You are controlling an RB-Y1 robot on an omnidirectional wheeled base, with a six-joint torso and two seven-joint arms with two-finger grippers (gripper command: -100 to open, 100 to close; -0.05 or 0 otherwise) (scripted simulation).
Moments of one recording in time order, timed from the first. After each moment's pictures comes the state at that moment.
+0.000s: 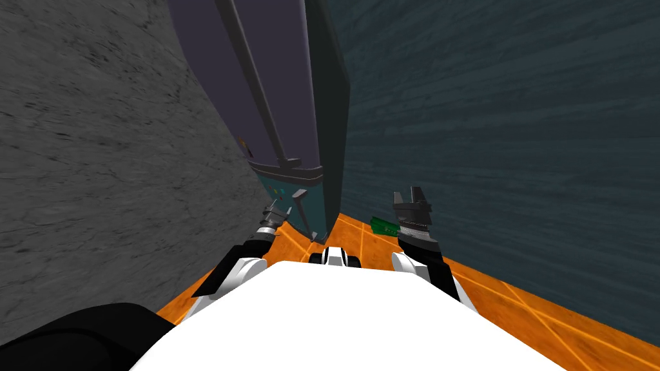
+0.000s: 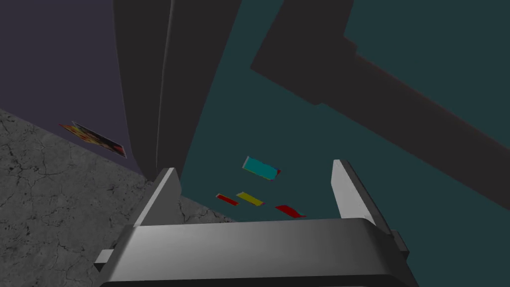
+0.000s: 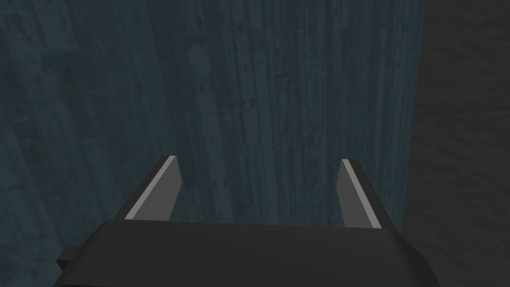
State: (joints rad) left arm 0.71 0.15 0.11 -2.44 0.54 0.09 0.29; right arm 0.55 0.00 -0.04 -2.35 0.03 -0.46 -0.02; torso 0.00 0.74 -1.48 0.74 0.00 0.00
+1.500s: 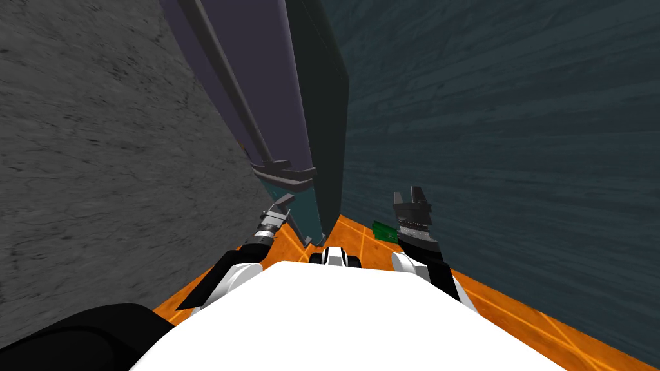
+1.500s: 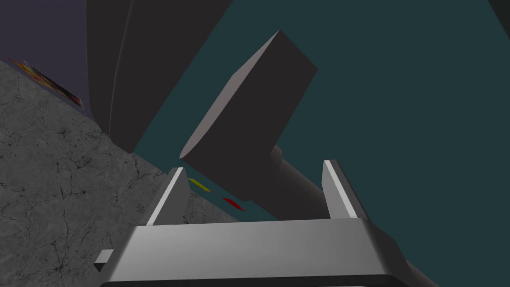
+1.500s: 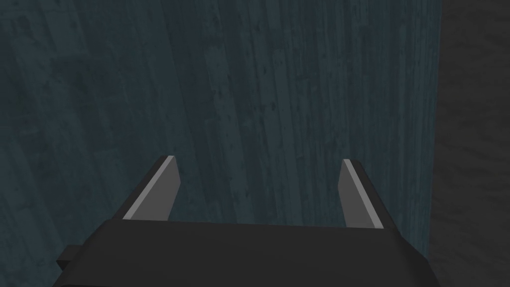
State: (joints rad) left arm 0.77 0.02 0.13 -2.50 0.68 0.21 0.35; right arm 0.54 0.00 -0.04 -2.35 0.03 -0.46 -0.02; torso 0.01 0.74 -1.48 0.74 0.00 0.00
